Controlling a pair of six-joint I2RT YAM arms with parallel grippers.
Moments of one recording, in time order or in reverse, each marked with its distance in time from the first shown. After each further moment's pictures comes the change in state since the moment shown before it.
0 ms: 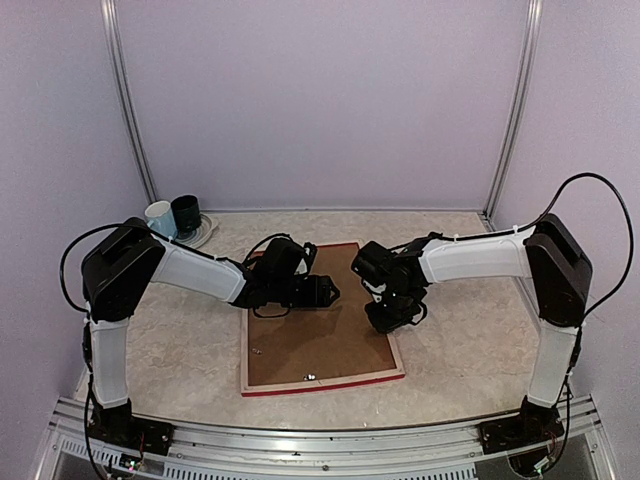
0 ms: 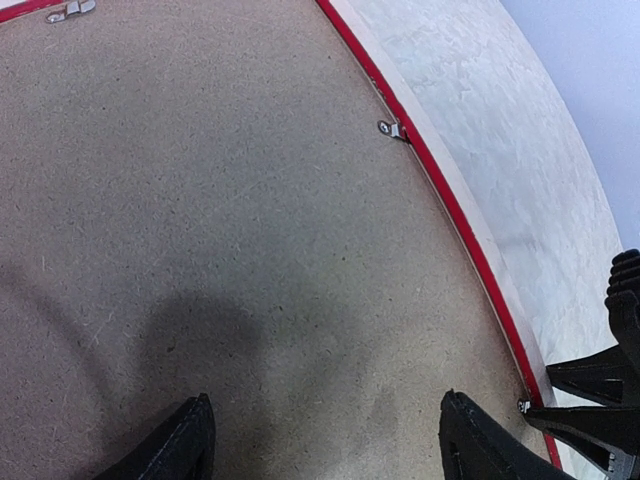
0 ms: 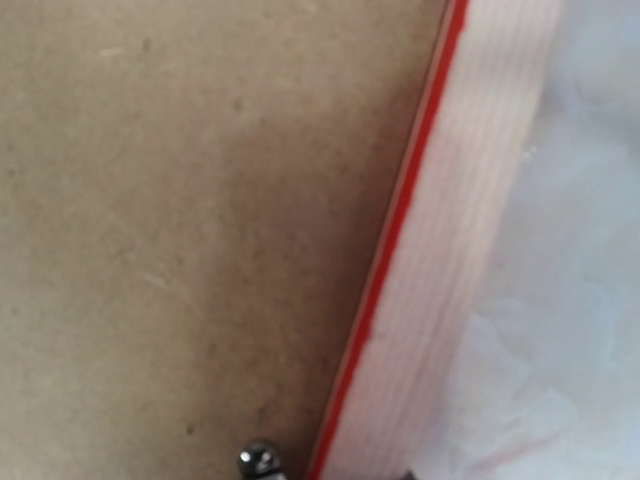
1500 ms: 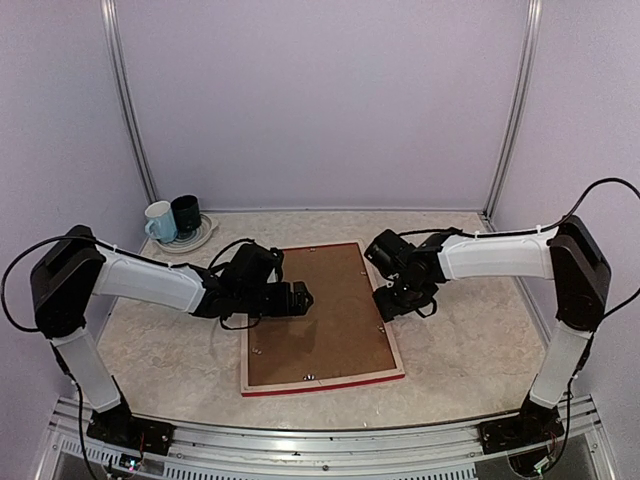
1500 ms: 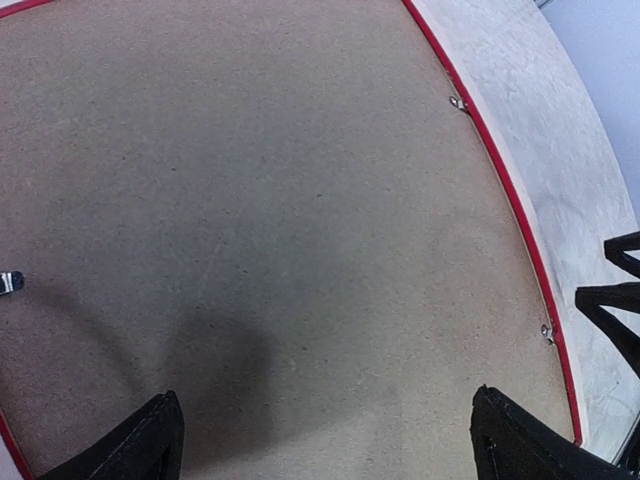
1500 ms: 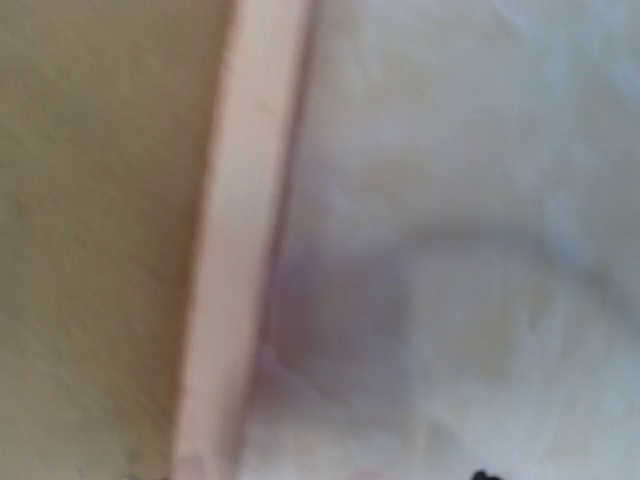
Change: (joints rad) left arm -0.004 -0.313 -0.268 -0.110 -0.153 -0.053; right arm -0.038 -0.139 -0.095 0.122 0.110 0.020
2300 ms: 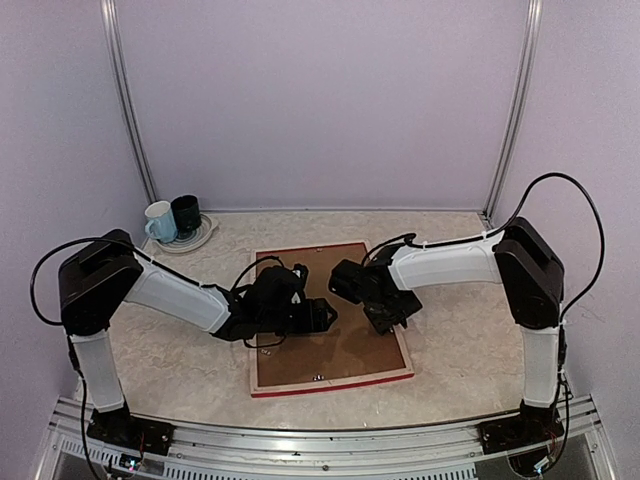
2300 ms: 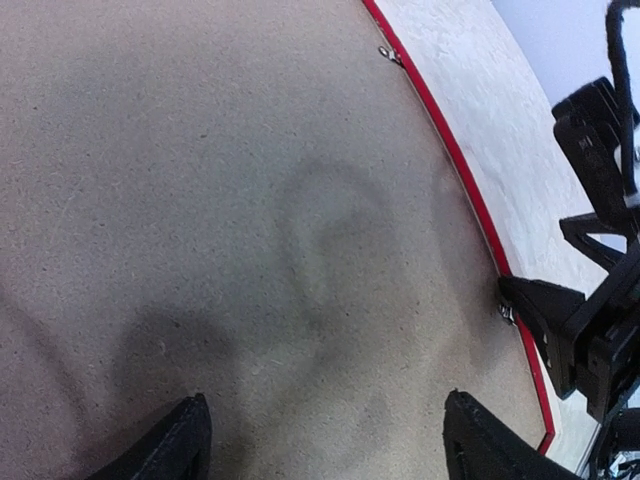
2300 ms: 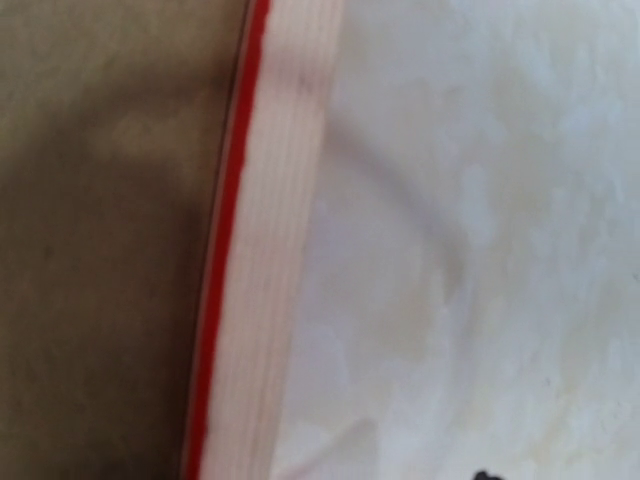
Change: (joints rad) left arm -0.126 0.154 0.007 0.238 0.025 -0.116; right arm 0.138 0.278 0.251 -0.328 0.347 0.100
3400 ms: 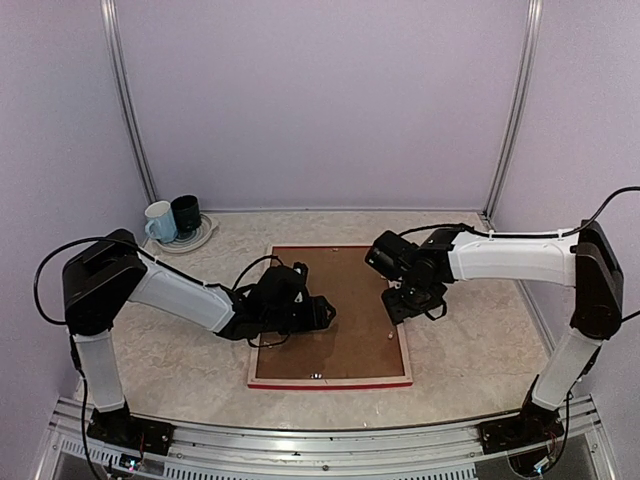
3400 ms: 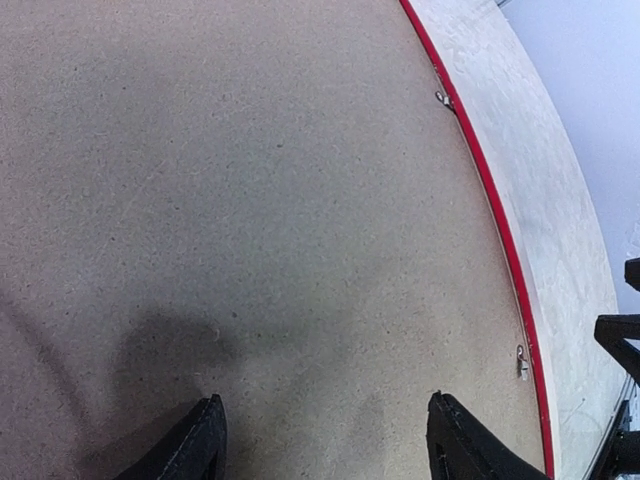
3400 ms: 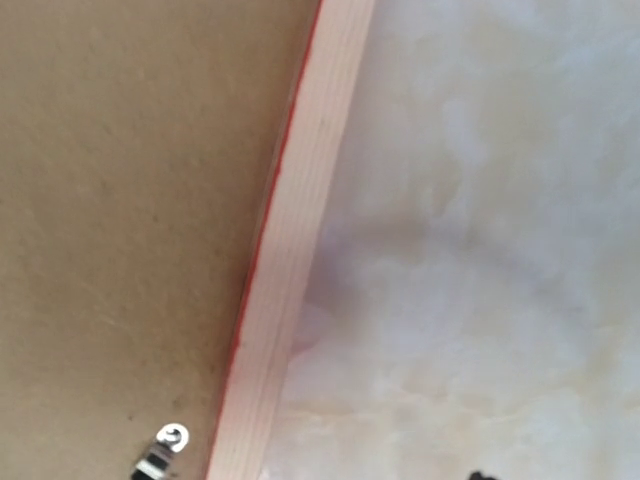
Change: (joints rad) left arm -0.006 0.025 0.031 0.001 -0.060 -0.026; right arm -0.058 -0.335 -0.193 0.117 -0.215 0.011
